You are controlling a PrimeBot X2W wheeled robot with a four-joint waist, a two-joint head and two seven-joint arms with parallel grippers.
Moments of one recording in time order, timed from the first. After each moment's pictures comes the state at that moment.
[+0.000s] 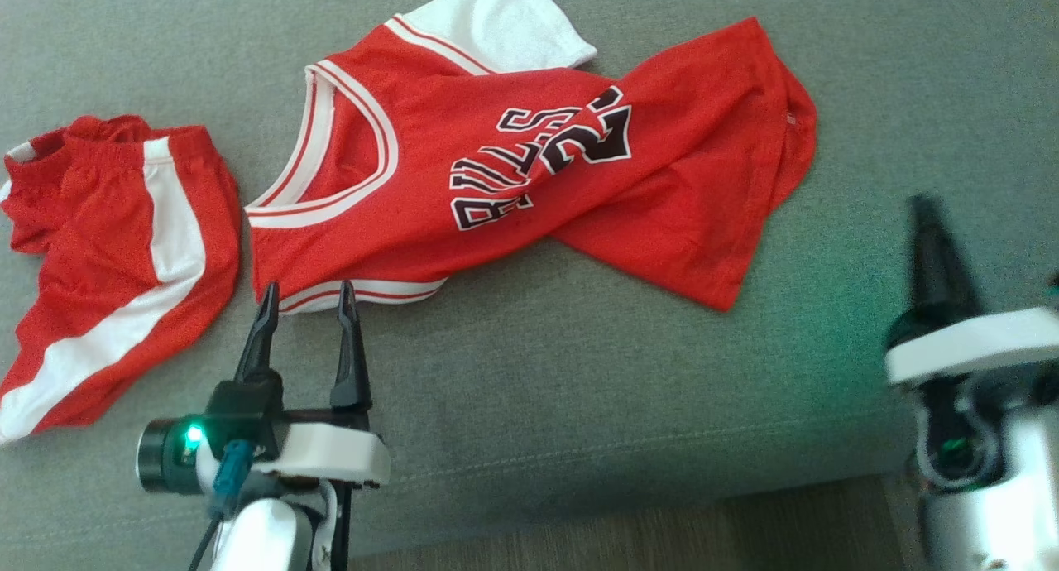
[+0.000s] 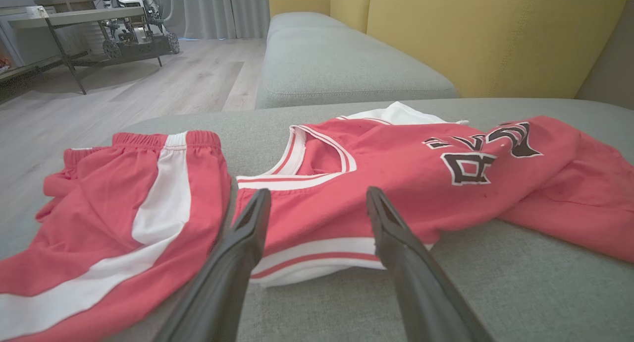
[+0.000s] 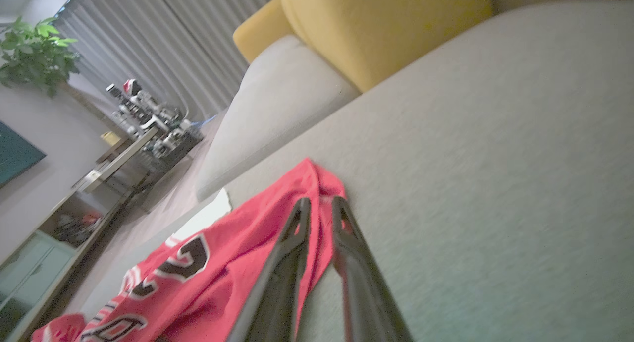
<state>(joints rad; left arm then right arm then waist) -0.04 0.06 -0.24 0.08 -0.08 0.20 -0.26 -0.24 -0.05 -0.22 0.18 0.61 0.13 -0.02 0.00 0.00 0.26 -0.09</state>
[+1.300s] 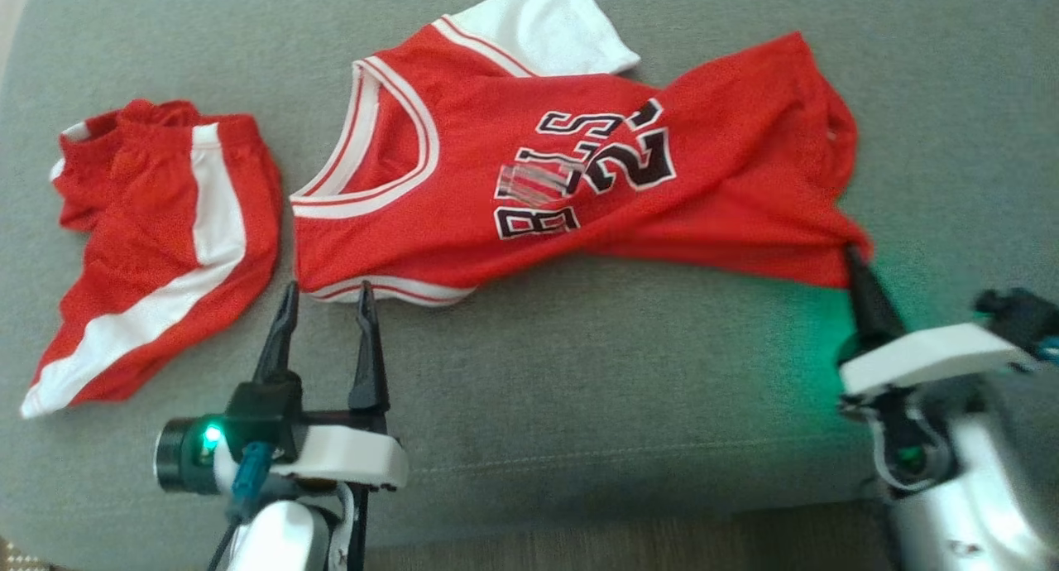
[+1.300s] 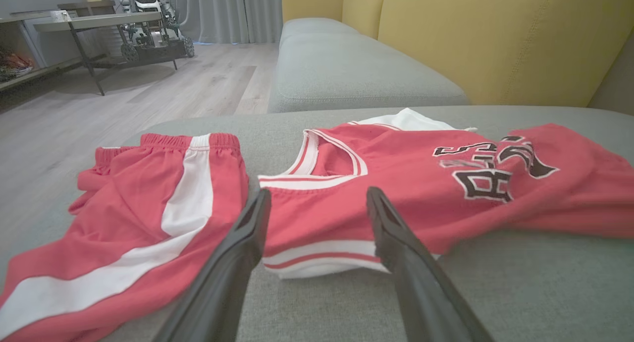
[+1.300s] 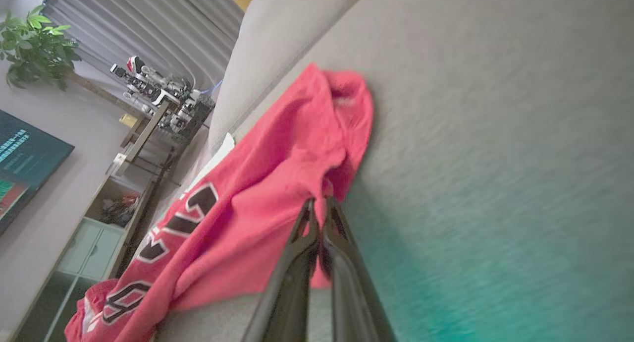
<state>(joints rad) -0.04 0.05 -0.28 0.08 -0.08 0.21 -0.26 -0.29 -0.08 -0.03 0.47 0.83 0.13 -0.07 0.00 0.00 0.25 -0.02</state>
